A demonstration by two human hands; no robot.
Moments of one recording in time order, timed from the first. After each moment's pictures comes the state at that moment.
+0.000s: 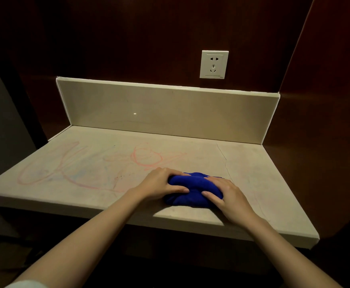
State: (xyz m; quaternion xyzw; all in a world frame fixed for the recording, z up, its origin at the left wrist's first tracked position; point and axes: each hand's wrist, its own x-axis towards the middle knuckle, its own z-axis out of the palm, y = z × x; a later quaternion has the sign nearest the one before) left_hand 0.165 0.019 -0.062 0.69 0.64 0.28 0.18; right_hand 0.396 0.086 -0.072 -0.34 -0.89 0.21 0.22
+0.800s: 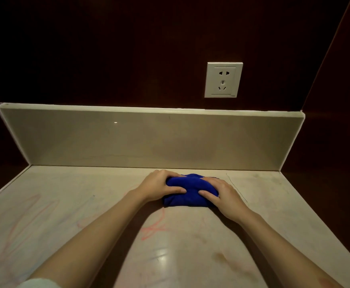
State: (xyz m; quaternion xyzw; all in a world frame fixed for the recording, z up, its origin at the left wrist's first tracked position) left_hand 0.049 0.186 -0.057 0.71 0.64 0.25 0.18; right_hand 0.279 0.233 -0.069 -0.39 -0.86 0.25 0.22
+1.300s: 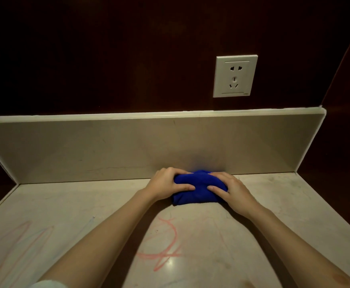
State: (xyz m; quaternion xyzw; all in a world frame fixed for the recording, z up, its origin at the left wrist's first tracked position) left_hand 0.024 0.237 -0.056 0.72 0.63 0.24 0.17; right_hand 0.255 0.278 -0.072 -0.41 -0.84 0.26 0.25
